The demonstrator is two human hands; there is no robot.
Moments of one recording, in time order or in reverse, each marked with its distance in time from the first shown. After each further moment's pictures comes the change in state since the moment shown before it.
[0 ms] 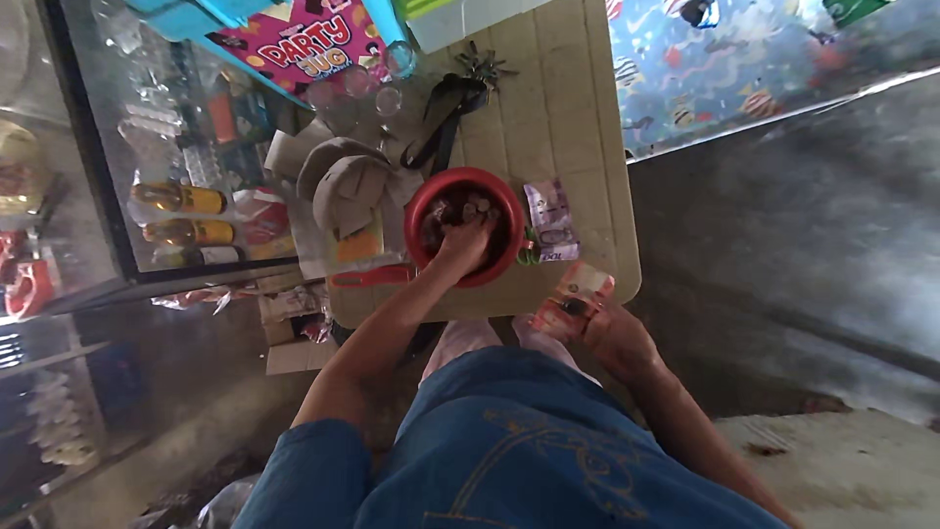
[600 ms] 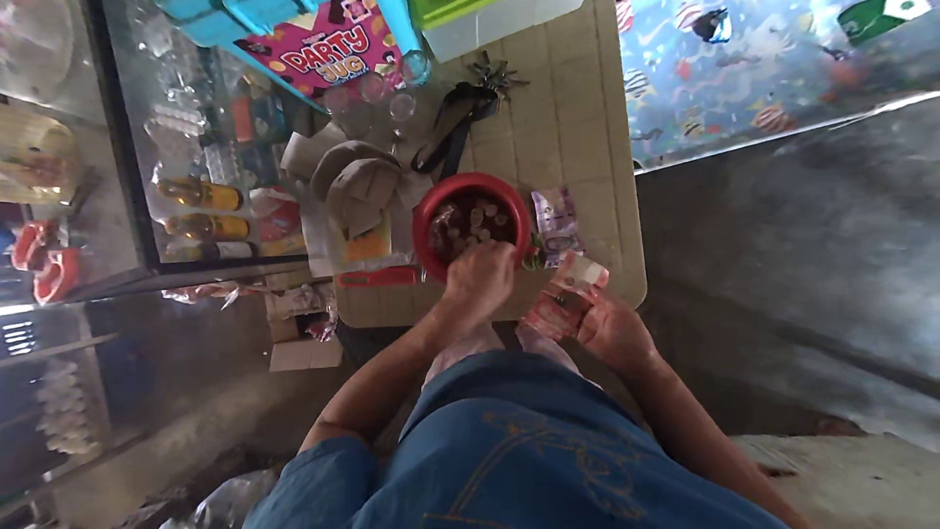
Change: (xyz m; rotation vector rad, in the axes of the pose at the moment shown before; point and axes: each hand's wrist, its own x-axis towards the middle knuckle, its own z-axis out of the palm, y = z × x) left_hand -0.086 0.055 -0.036 -0.234 0.171 -0.063; right_hand 0.012 -0.007 0.014 -0.051 -0.089 0.001
